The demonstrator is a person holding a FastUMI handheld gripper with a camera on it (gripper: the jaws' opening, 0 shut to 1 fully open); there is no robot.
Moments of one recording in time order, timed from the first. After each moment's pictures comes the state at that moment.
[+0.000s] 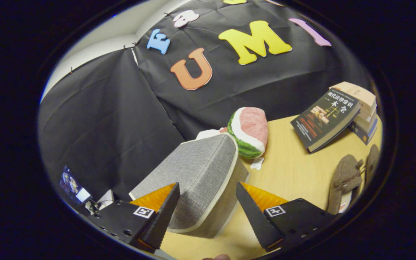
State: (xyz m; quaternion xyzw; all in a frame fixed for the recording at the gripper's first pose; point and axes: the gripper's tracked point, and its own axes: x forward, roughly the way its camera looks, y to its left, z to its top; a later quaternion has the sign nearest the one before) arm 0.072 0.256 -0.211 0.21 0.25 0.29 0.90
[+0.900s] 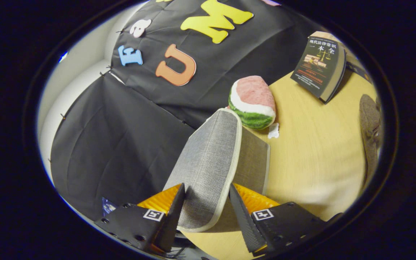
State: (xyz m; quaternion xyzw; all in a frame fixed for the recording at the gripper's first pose) arm 0.062 0.271 -0.219 0.36 0.32 0.33 0.81
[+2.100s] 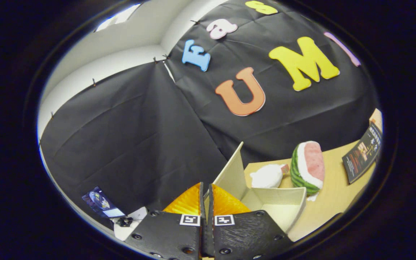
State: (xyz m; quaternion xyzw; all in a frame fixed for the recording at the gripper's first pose) arm 0.062 0.393 0.001 0.20 0.15 0.39 0.89
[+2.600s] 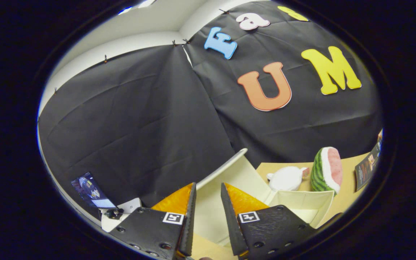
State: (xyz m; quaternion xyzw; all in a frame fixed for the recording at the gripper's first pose) arm 0.047 0.490 -0.005 0.14 0.16 0.41 0.89
